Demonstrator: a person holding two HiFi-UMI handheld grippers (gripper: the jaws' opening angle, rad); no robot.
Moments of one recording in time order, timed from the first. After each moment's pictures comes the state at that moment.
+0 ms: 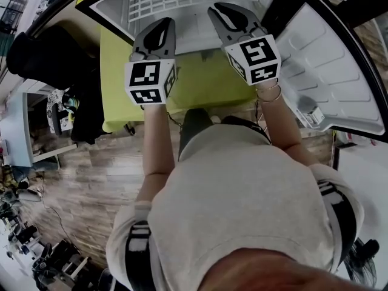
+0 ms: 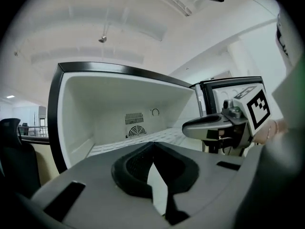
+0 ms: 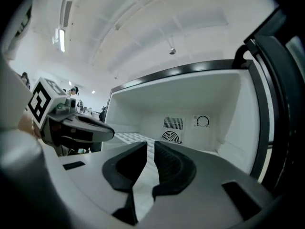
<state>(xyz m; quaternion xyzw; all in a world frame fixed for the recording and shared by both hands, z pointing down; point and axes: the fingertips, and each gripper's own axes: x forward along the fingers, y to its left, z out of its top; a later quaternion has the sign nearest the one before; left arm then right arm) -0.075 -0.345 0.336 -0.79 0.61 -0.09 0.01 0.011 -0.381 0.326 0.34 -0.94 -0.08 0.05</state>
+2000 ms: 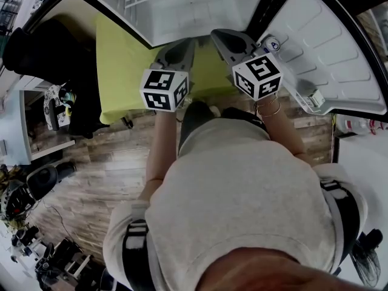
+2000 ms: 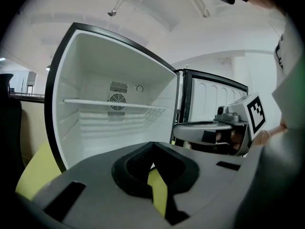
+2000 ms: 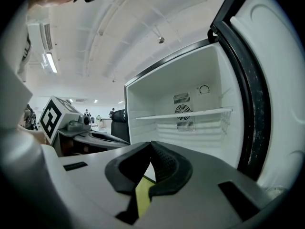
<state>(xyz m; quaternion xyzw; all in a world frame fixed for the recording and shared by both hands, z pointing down) -0.020 -0.281 0.424 -0.83 0.53 -0.09 -0.13 0.027 -0.298 0.401 0.29 -0.95 0.06 0.05</state>
